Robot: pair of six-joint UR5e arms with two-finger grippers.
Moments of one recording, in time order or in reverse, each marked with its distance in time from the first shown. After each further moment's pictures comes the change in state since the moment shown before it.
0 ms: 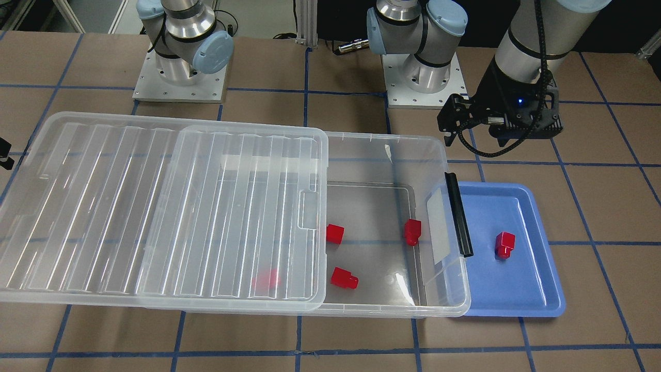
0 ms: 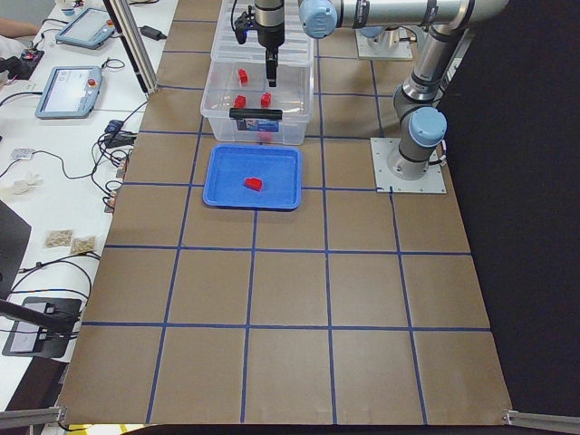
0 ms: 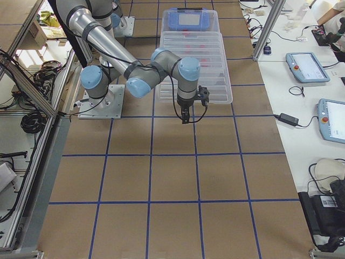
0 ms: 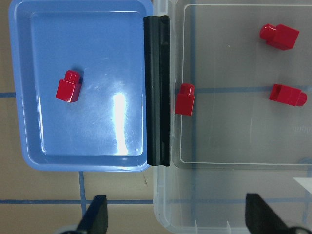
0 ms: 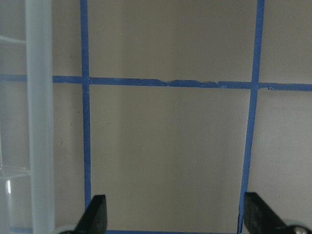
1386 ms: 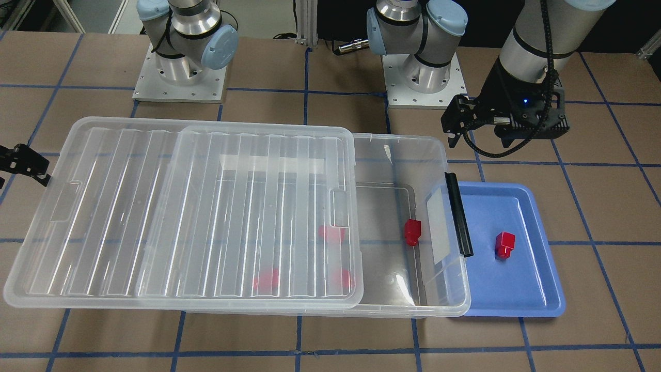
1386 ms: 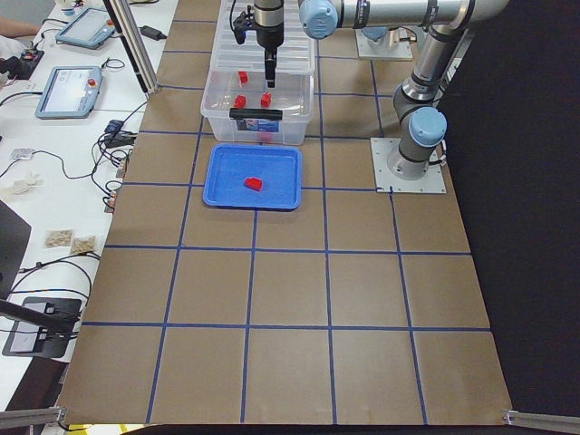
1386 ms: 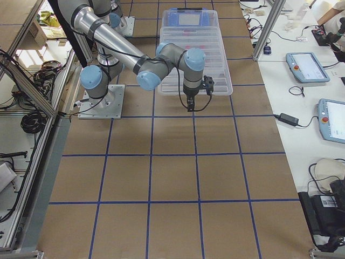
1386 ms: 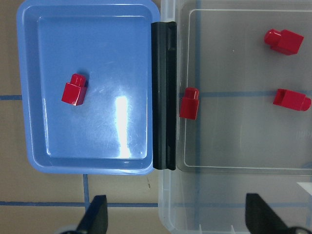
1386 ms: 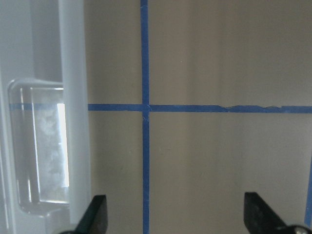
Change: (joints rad) left arm 0.009 0.001 0.002 0.013 0.000 0.003; right arm 0.141 0.004 0.007 0.004 0.073 0.136
